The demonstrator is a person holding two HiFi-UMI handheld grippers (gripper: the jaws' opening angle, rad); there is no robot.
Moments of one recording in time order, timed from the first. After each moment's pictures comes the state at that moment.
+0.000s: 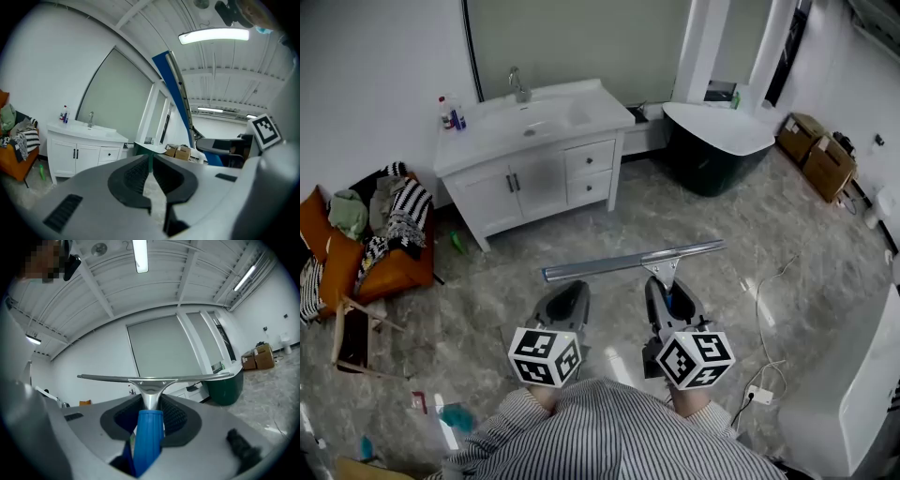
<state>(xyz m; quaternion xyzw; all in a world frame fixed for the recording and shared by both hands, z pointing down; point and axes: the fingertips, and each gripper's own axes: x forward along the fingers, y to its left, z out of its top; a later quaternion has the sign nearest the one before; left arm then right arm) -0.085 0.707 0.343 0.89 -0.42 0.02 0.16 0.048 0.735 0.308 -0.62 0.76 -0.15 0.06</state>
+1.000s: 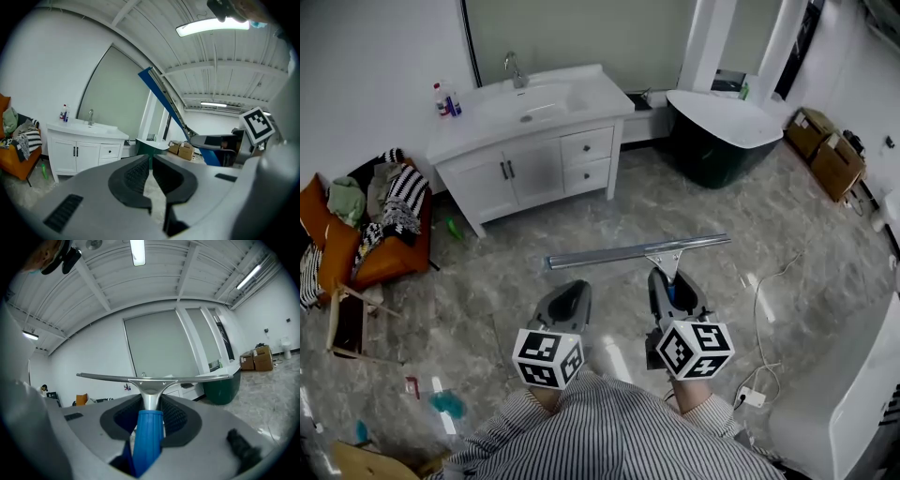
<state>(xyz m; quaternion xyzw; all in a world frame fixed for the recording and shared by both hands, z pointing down) -0.026 0.702 0.365 0.88 -0.44 0.04 0.16 0.115 0.706 0.334 -0.63 0.76 -0.16 0.02</state>
